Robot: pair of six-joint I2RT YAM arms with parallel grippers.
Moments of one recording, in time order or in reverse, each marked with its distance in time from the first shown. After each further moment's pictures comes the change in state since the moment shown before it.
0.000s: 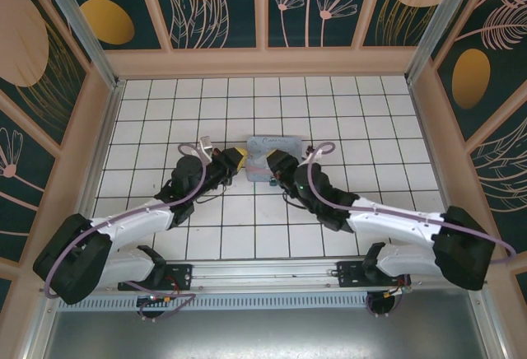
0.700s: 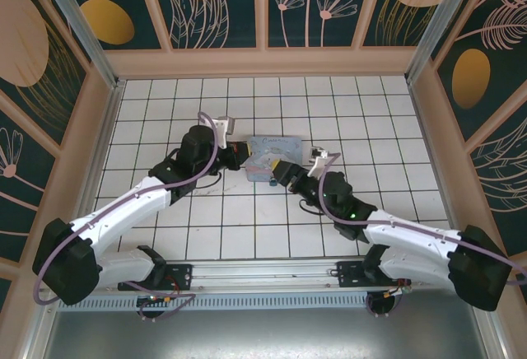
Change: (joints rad) left arm -0.006 -0.005 0.383 -0.719 0.018 0.904; right arm -0.061 -0.104 -0.136 0.144 -0.222 -0.413
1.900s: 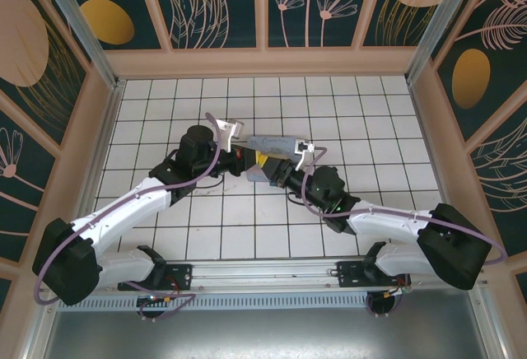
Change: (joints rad) left arm 0.000 -0.002 -0.018 0.113 0.251 0.015; right arm -0.017 0.192 0.002 0.327 -0.142 -0.075
